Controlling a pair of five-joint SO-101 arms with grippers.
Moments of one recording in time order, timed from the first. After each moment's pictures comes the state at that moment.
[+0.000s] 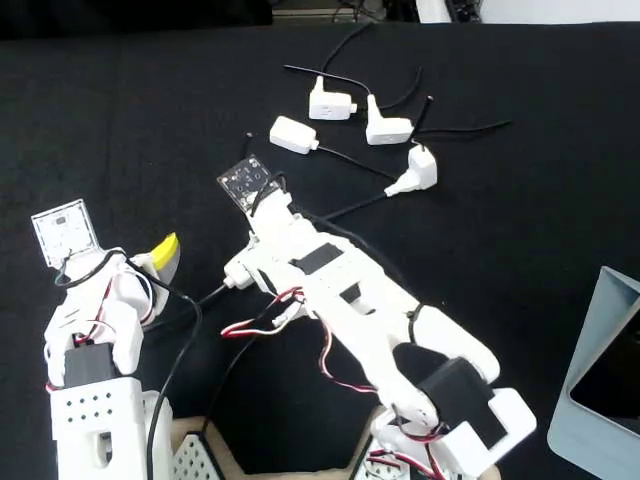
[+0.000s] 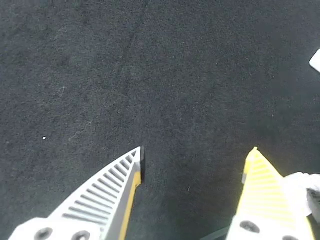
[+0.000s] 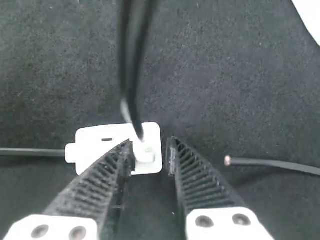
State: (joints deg) left arm -17.1 -77.3 79.6 45.2 8.0; right arm -35.3 -6.5 46.4 25.2 5.2
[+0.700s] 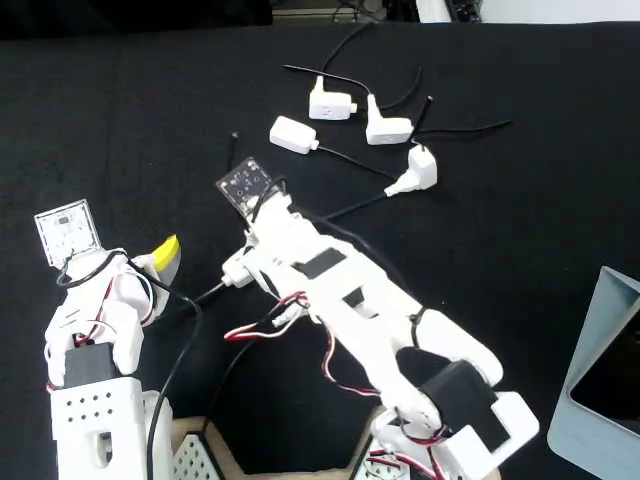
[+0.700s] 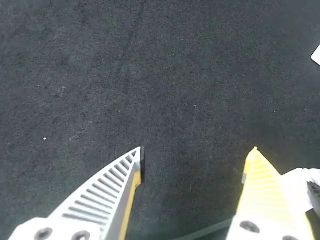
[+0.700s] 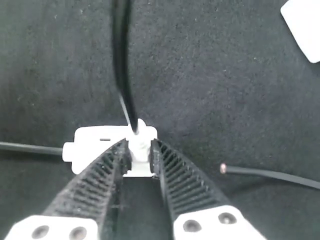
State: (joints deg) left arm -17.1 -77.3 79.8 45.2 7.1; right arm -35.2 -7.1 49.2 20.4 9.5
